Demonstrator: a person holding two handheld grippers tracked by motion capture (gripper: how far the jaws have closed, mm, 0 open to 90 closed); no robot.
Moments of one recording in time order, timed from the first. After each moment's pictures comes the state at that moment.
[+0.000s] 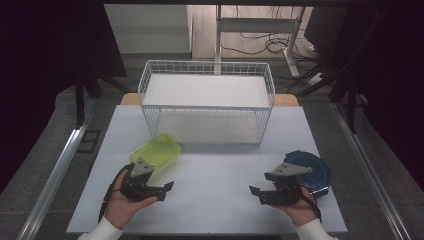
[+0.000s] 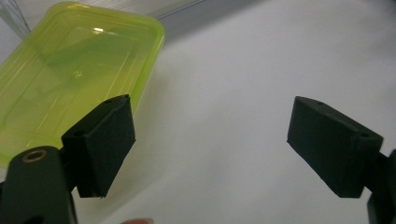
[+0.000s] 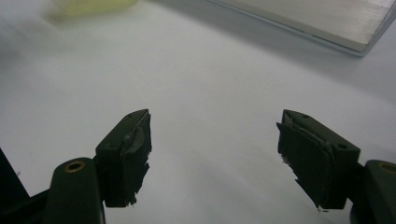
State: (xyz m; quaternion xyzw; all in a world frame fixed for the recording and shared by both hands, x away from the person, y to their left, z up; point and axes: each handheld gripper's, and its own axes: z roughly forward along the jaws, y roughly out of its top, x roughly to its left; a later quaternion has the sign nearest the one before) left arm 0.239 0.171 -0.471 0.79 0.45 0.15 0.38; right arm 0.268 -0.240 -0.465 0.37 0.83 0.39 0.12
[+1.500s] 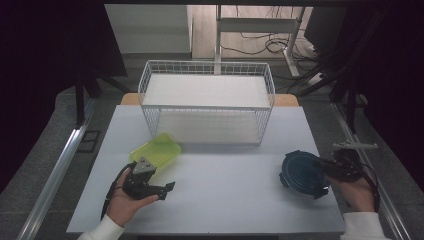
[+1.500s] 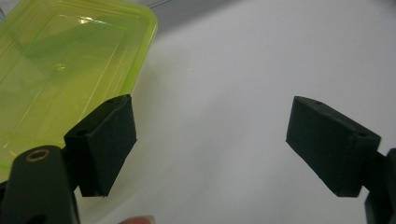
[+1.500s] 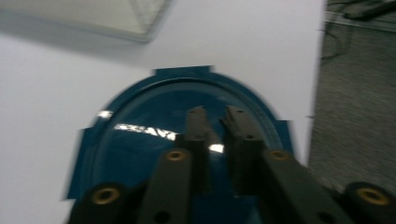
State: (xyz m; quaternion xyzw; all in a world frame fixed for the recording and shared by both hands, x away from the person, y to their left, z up) left arm 0.247 0.173 -0.480 0.80 0.44 0.14 0.37; right arm 0.320 -0.379 -0.419 0.53 0.77 0.31 0.19
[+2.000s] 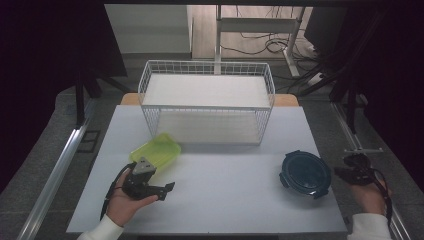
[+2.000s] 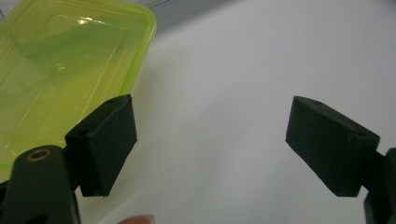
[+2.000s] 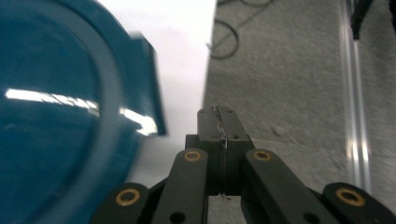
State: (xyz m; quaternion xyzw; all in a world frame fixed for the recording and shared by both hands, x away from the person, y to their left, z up) left arm 0.247 0.174 -0.480 0.81 0.44 0.14 0.37; right arm 0.330 -0.429 -0.456 0.59 0.75 0.18 0.22
